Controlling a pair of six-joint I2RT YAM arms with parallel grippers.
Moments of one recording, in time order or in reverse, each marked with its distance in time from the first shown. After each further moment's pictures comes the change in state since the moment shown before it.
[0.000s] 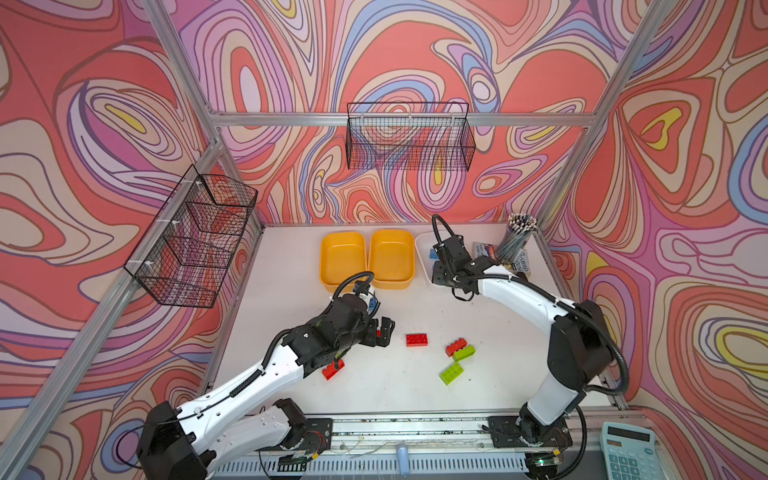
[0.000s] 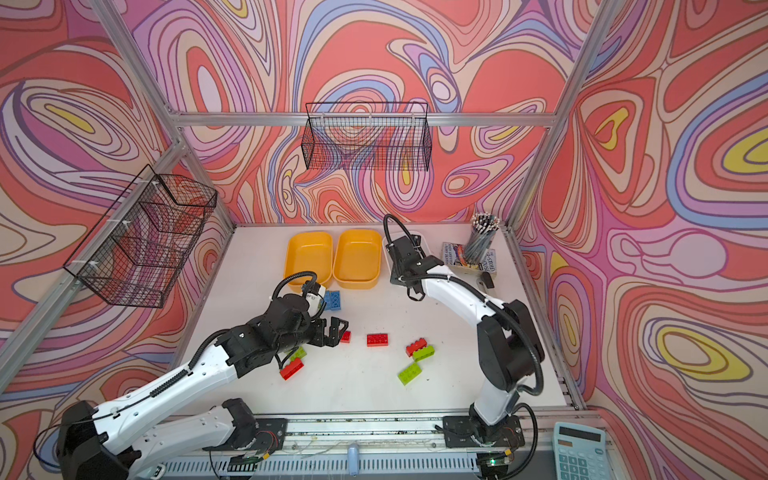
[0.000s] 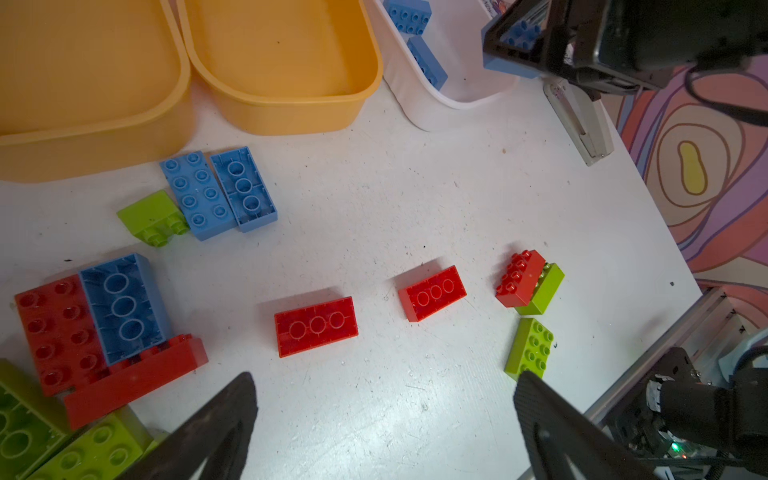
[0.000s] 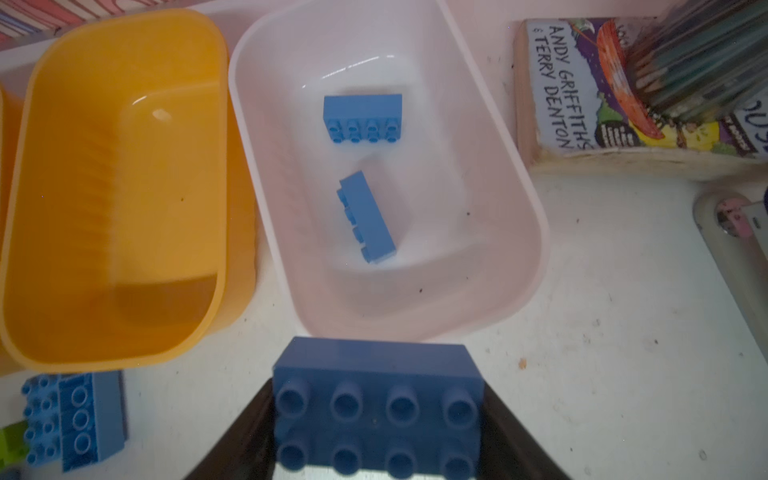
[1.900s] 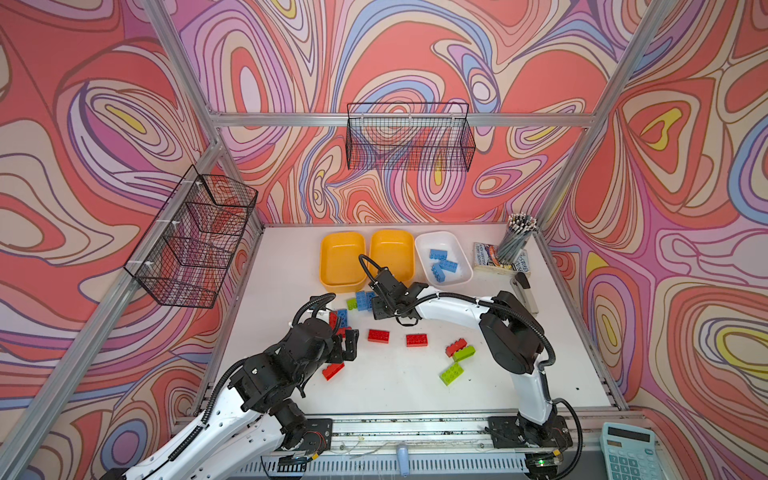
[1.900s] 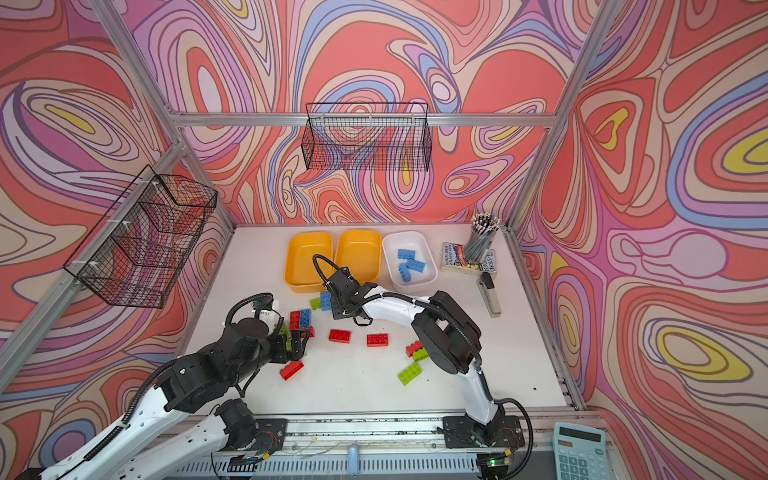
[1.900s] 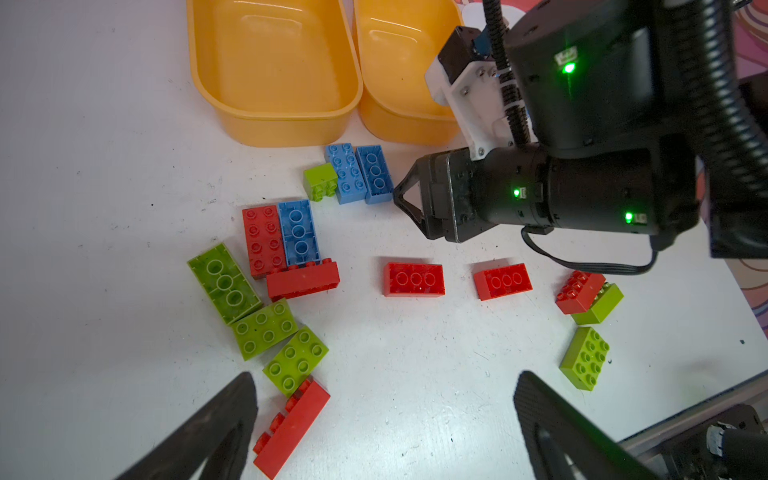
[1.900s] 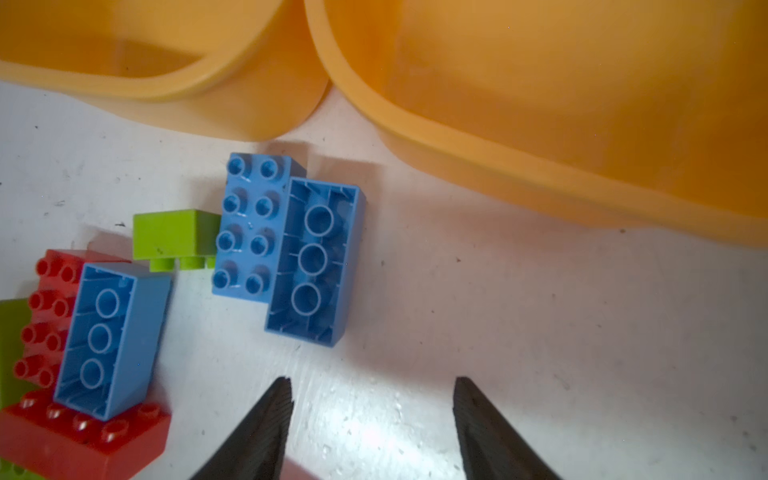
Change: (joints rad) left arm 0.000 -0.388 -0.061 -0.332 -0.214 -0.094; right arm 0.378 0.319 0.127 0.163 -0.158 -0.019
